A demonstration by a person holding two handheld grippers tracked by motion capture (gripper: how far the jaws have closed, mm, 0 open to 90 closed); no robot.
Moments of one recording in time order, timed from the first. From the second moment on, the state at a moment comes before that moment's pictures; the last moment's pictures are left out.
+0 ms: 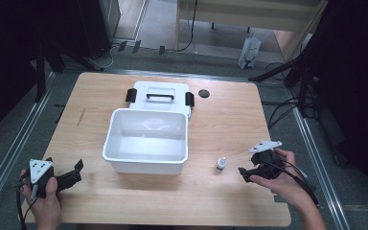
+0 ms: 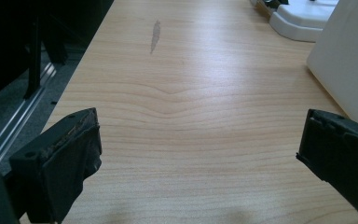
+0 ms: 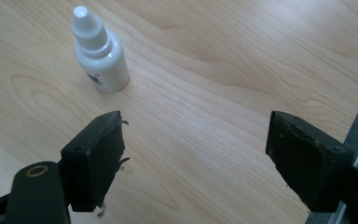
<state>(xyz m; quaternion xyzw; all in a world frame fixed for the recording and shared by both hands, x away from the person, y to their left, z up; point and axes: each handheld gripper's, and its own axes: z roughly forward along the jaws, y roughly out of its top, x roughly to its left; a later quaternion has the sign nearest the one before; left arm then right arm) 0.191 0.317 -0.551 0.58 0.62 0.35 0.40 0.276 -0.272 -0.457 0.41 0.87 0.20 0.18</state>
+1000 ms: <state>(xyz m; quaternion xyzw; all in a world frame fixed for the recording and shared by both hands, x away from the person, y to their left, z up) 0.192 0.319 -0.551 0.58 0.63 0.34 0.40 0.329 -0.183 -0.420 0.22 0.97 0.02 0.04</state>
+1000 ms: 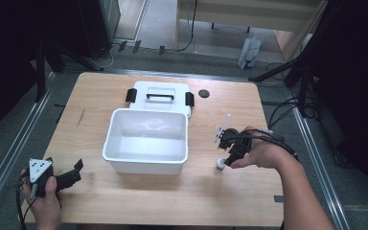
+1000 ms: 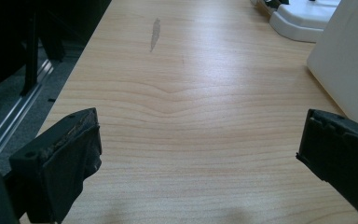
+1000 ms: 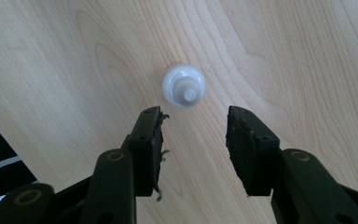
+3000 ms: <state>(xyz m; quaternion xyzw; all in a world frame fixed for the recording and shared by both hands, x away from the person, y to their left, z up) 0.193 0.319 -0.551 0.58 0.62 0.34 0.40 0.353 -0.147 -0.373 0.19 0.98 0.04 0.04</state>
